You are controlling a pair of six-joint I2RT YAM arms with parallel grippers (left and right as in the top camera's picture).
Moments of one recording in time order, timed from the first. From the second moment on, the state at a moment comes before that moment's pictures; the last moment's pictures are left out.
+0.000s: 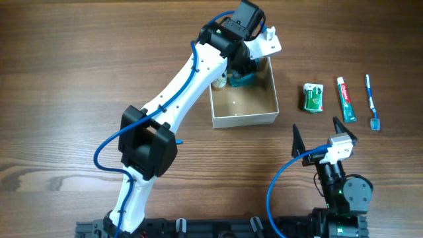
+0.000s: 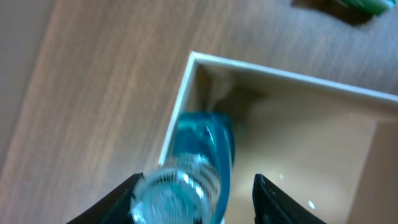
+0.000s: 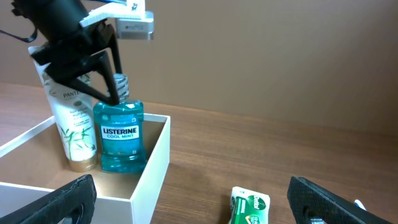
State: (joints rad) left arm -0.63 2.23 2.16 -0.96 0.08 0.63; right arm -0.08 0.02 0.01 0.01 -0.23 -0.08
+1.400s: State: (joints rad) left arm -0.44 1.70 2.17 -0.85 -0.27 0.47; right arm -0.08 0.02 0.01 0.01 -0.23 -0.08
